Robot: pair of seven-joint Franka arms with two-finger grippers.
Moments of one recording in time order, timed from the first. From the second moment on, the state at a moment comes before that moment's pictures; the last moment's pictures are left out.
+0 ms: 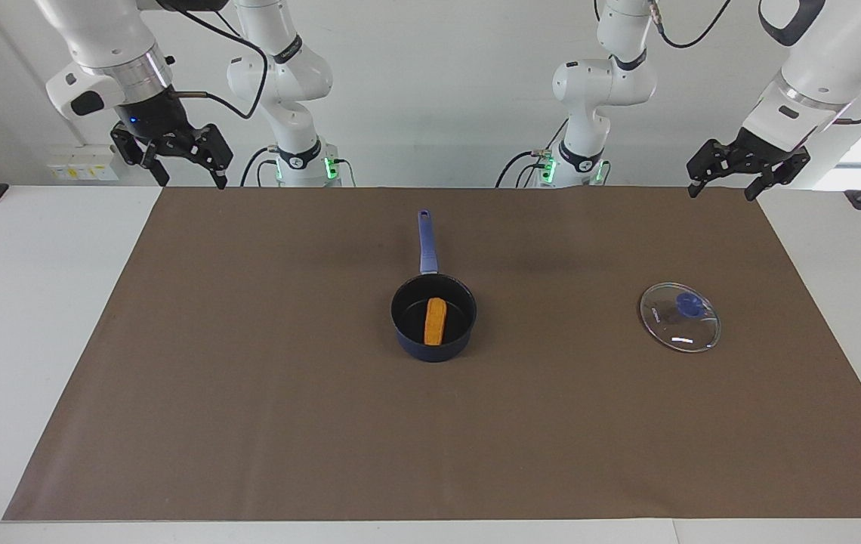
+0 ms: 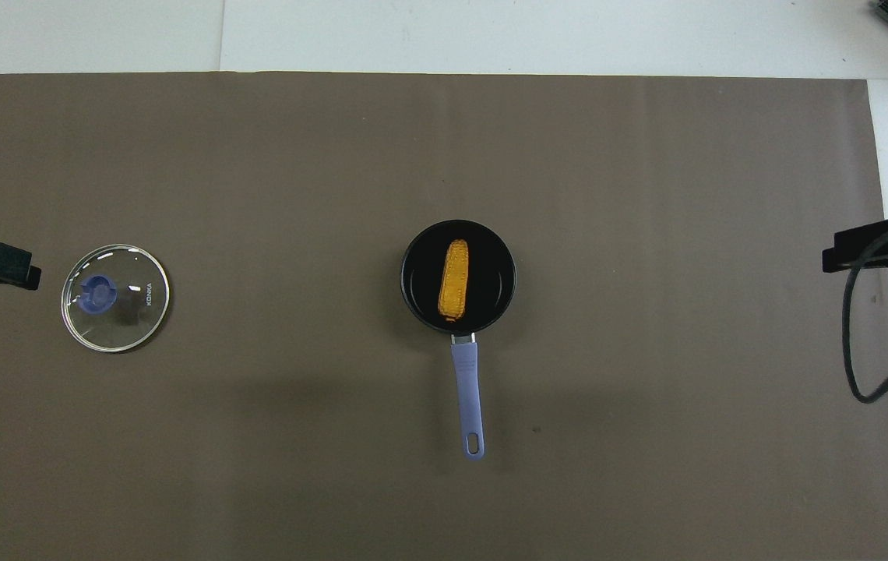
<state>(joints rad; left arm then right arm) -0.07 0.00 0.05 -1.51 -0.02 1.44 0.10 0.03 -0.04 -0.06 -1.52 0.03 1.50 0.08</state>
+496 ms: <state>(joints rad) -0.07 0.00 0.05 -1.51 -0.02 1.44 0.10 0.03 -0.04 -0.06 -1.52 -0.03 1.50 0.05</state>
